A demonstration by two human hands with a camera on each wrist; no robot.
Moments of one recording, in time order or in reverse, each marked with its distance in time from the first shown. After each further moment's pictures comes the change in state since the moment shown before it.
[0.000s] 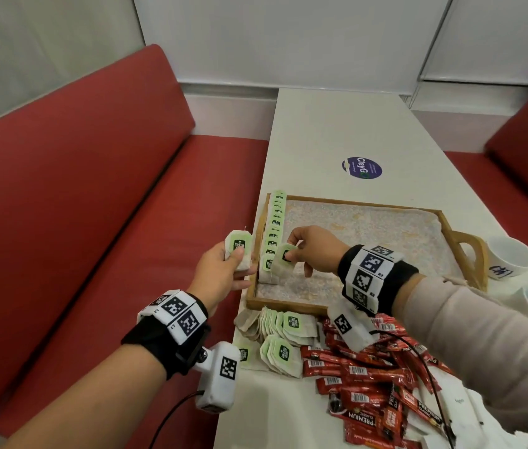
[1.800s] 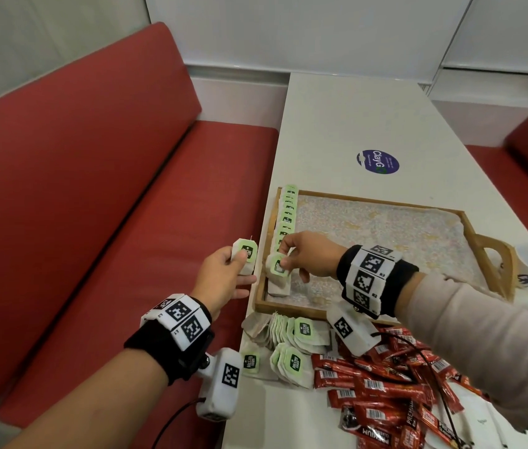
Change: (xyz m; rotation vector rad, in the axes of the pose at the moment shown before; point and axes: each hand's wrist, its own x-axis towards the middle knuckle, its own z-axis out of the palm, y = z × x) left_hand 0.015 -0.015 -0.013 0.052 0.044 -0.086; right_hand 0.027 -0.007 0.019 0.020 -0.176 0.000
